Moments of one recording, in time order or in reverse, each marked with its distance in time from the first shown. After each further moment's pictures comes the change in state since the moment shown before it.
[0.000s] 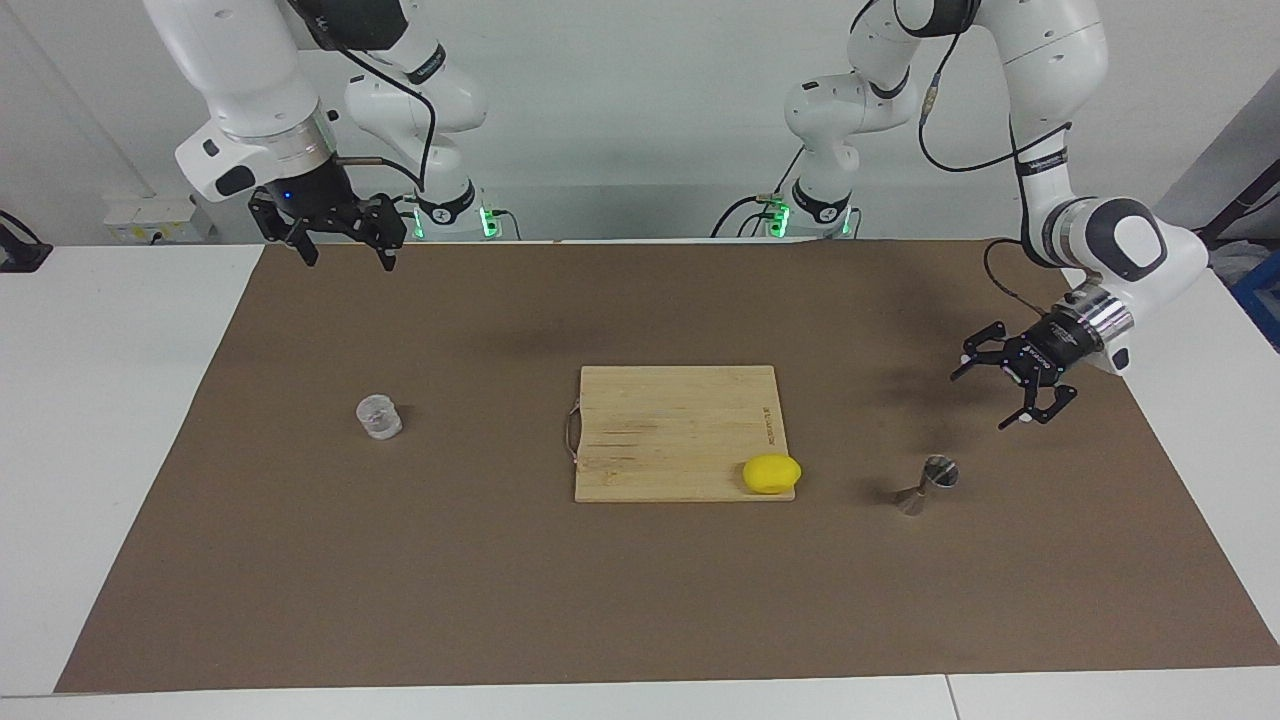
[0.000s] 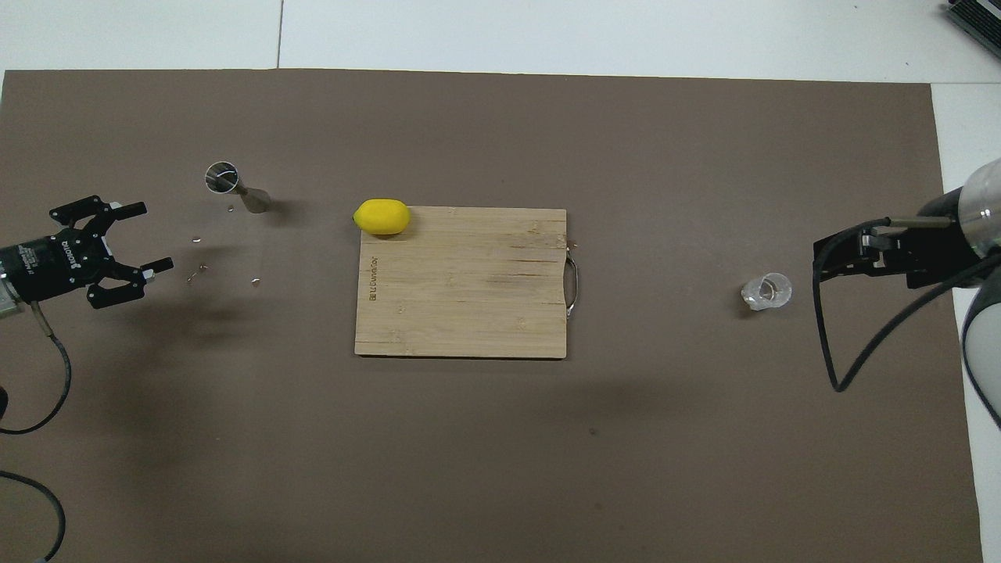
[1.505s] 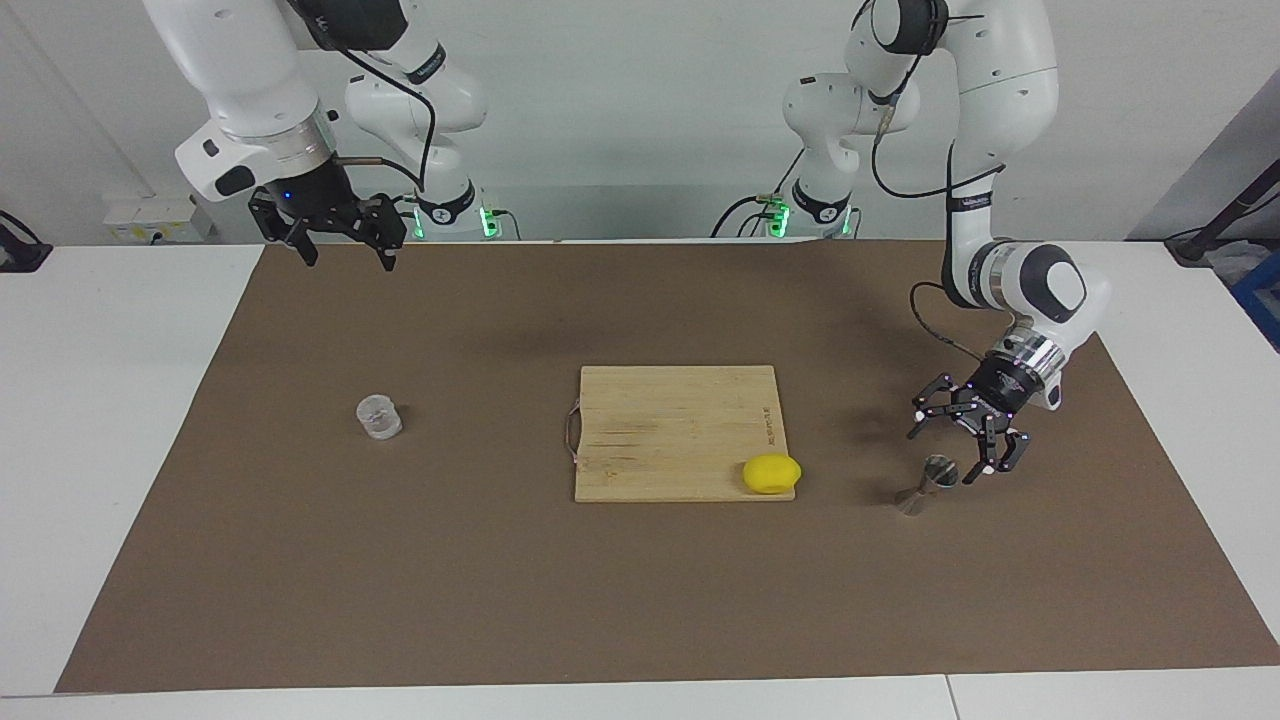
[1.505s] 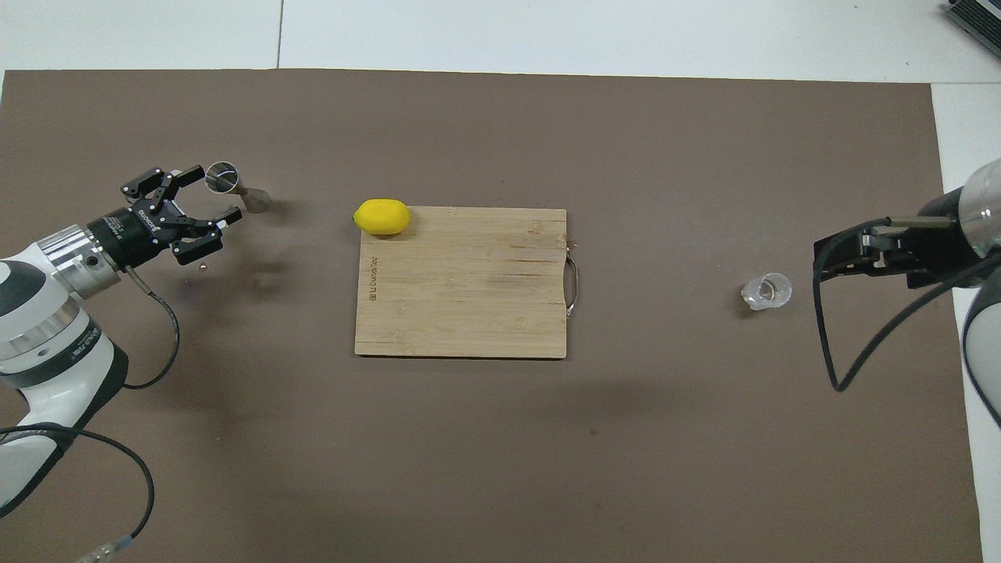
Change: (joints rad) left arm -0.181 0.064 -0.021 -0.003 -0.337 0.239 -0.011; right arm -0.001 0.000 -0.001 0.000 0.000 0.000 0.000
